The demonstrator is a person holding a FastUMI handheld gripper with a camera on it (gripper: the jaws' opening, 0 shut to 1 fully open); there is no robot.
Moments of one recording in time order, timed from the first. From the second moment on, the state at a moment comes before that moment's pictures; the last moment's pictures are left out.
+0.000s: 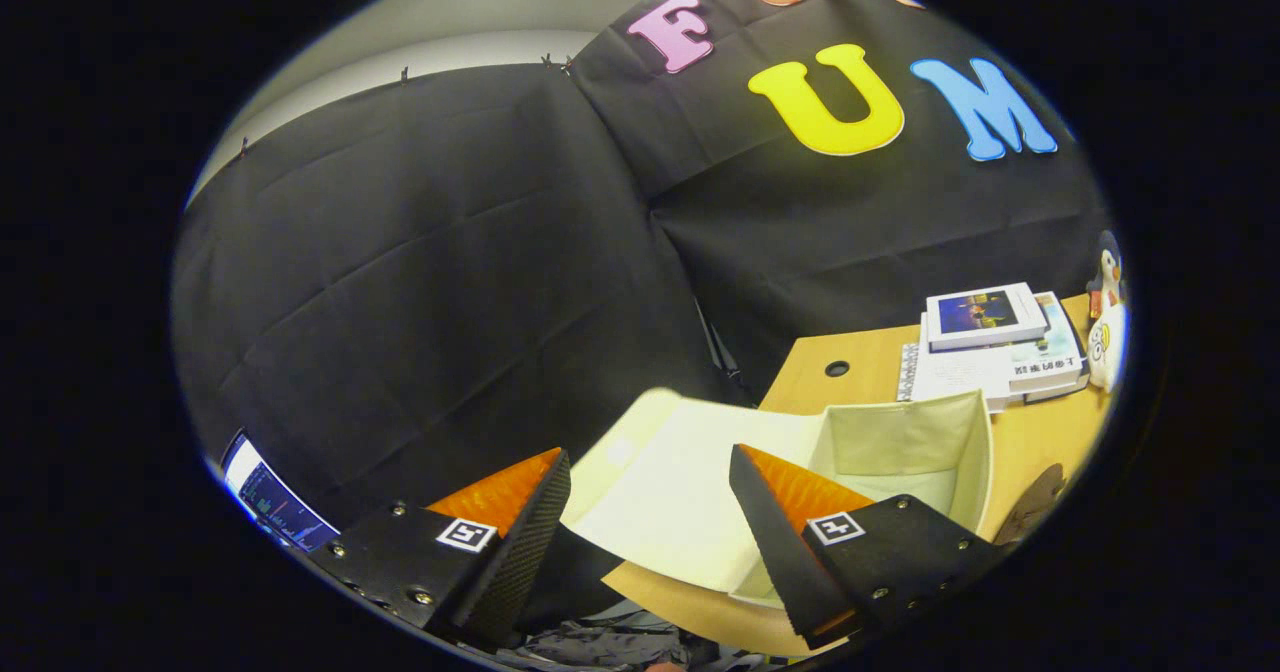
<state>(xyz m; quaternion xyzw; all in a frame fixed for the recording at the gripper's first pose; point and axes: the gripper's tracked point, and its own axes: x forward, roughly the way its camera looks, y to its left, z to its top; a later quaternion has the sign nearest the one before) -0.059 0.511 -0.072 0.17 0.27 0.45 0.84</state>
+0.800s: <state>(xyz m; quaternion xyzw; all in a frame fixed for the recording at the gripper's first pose) 0.007 0.318 -0.110 0.09 0.25 0.29 0.92</state>
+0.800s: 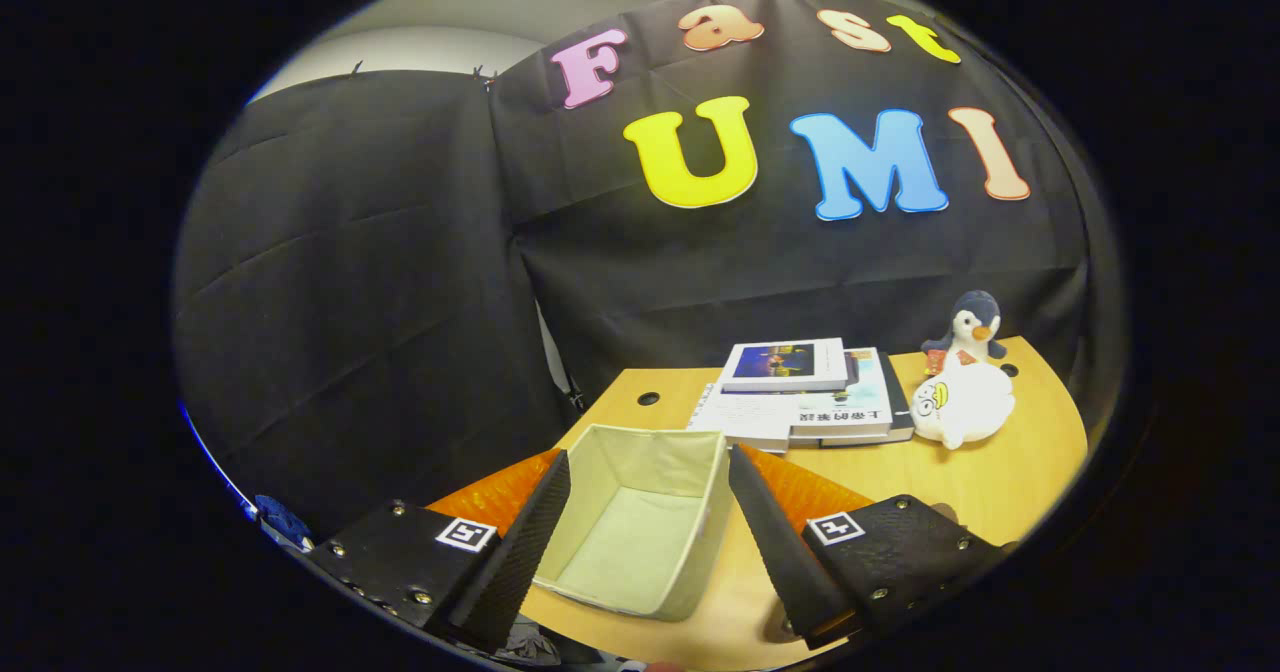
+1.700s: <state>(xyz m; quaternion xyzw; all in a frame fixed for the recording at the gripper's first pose) 0.023 0.193 -0.250 0.07 0.36 0.18 0.91</state>
